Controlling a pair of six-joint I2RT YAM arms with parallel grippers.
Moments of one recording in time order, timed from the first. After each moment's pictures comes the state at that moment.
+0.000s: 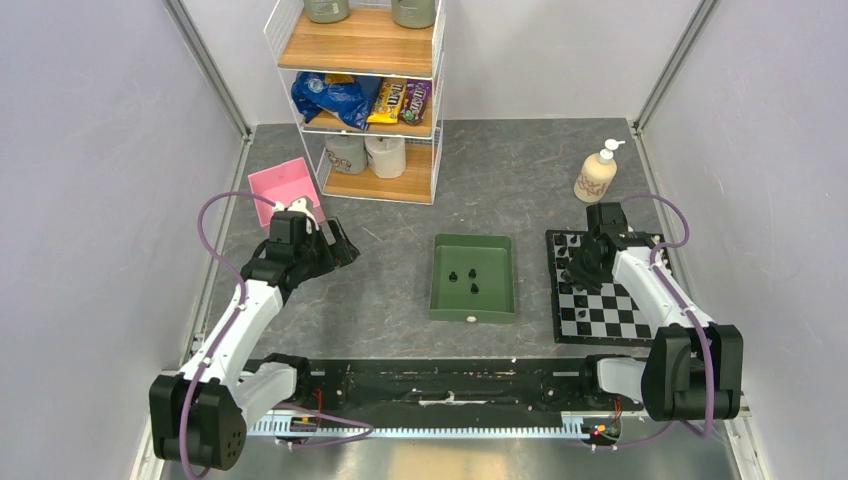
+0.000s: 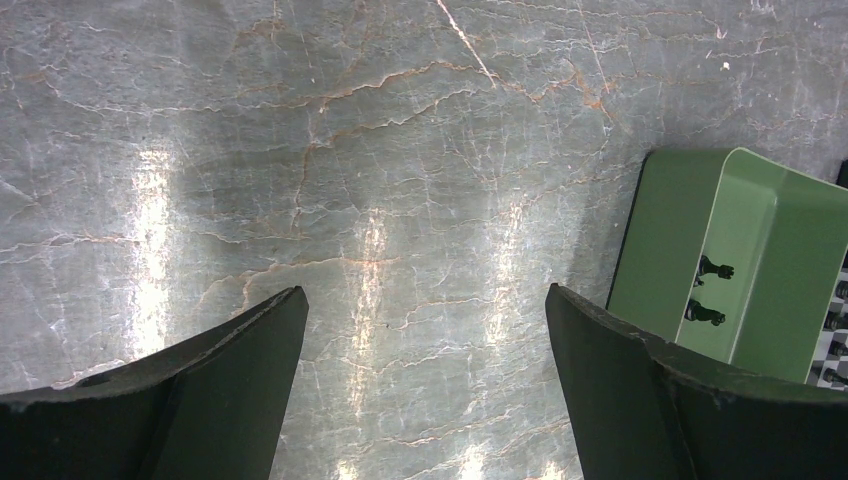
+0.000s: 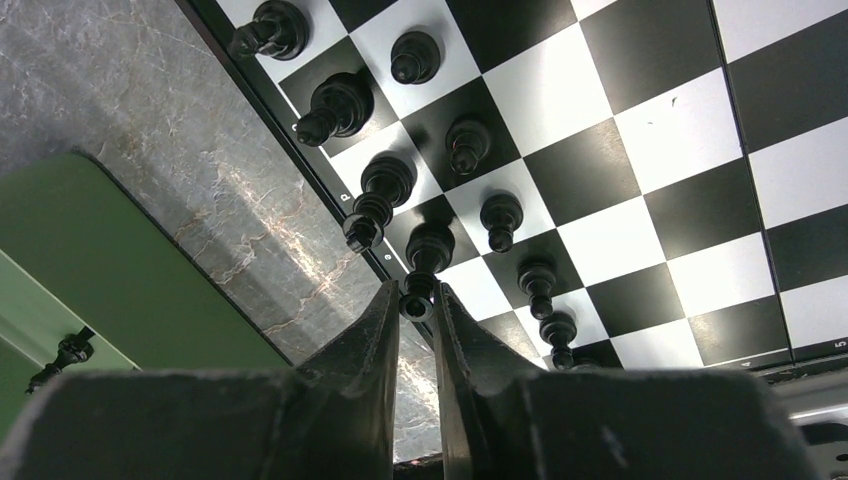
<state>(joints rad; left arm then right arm) -0.14 1.01 0.66 -0.44 0.12 -0.50 0.01 1.24 0.77 -0.74 0.06 0.61</state>
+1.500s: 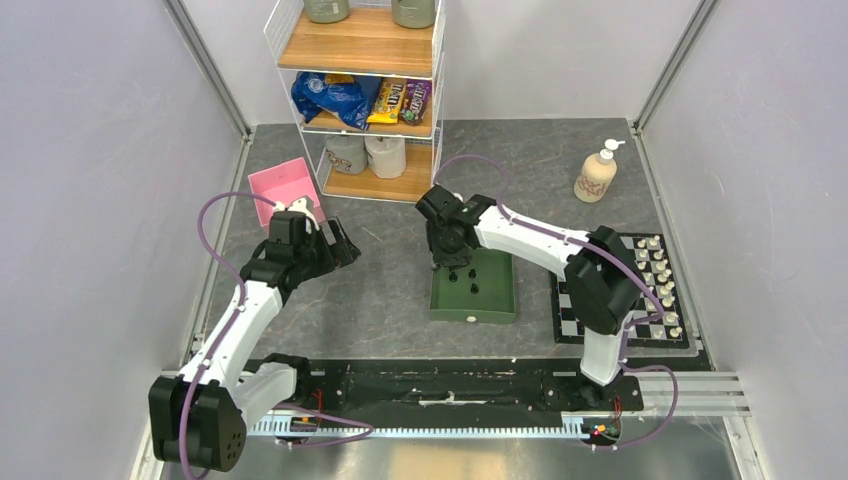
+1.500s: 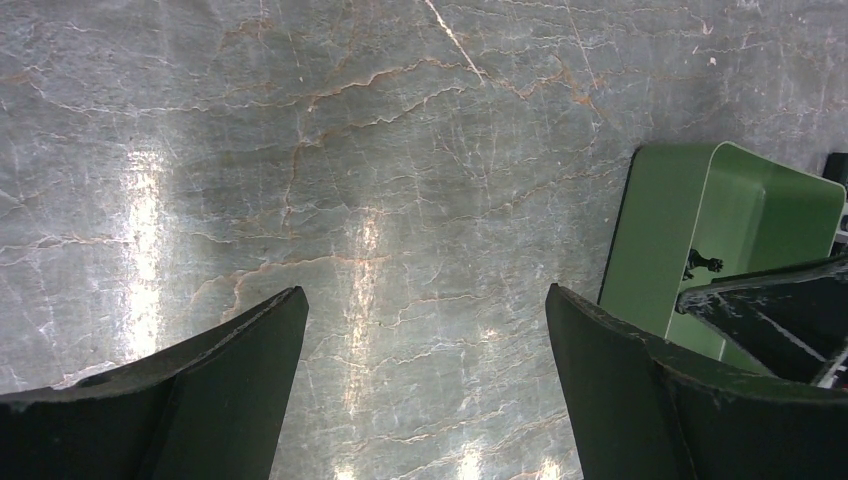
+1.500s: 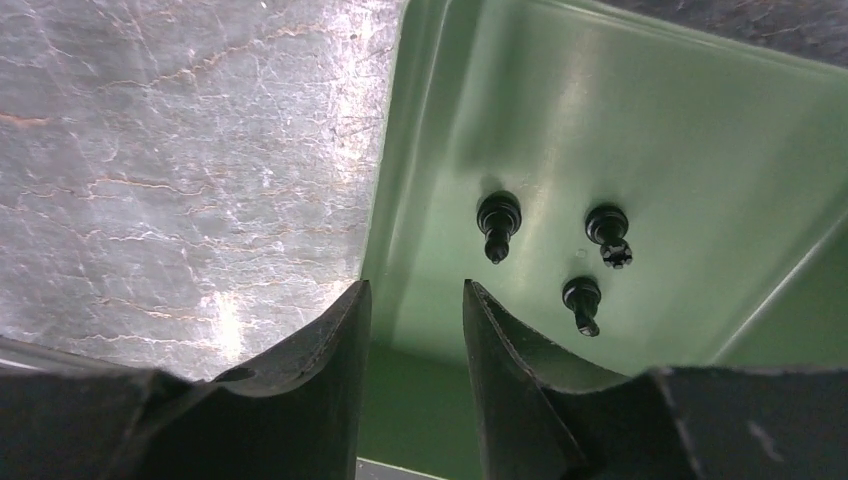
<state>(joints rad) -0.14 1.00 0.66 -0.44 0.13 -0.50 0.81 1.85 1.45 -0.77 0.09 0.66</state>
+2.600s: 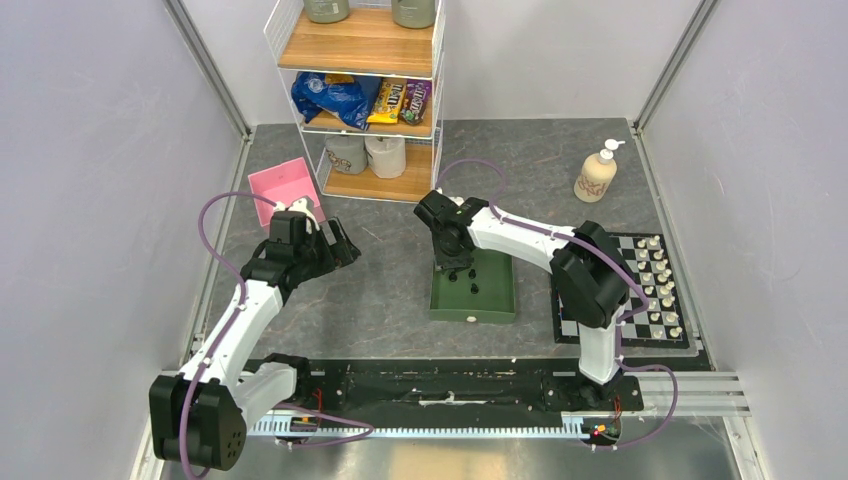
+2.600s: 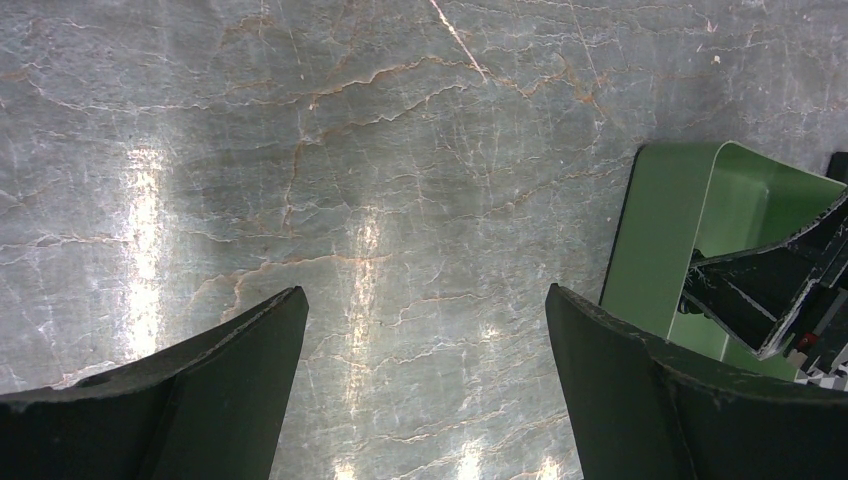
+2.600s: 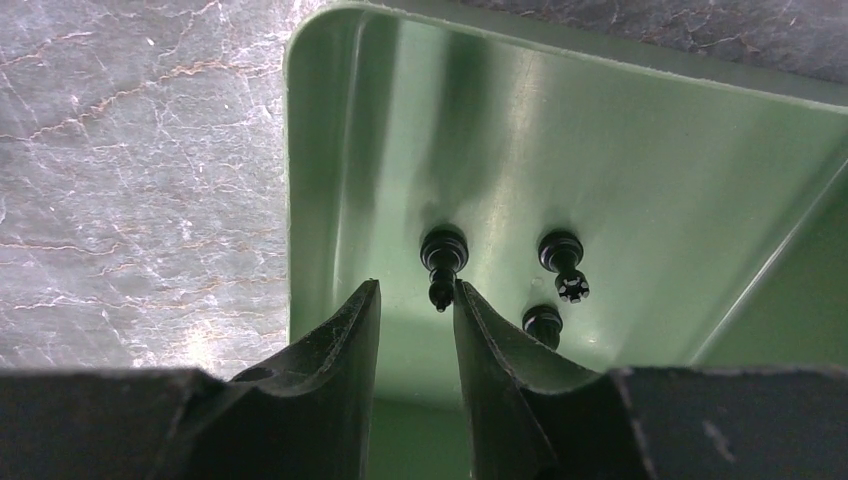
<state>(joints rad) -0.14 1.01 0.66 -0.44 0.13 -0.50 0.81 1.93 1.45 -0.78 0.17 0.67</state>
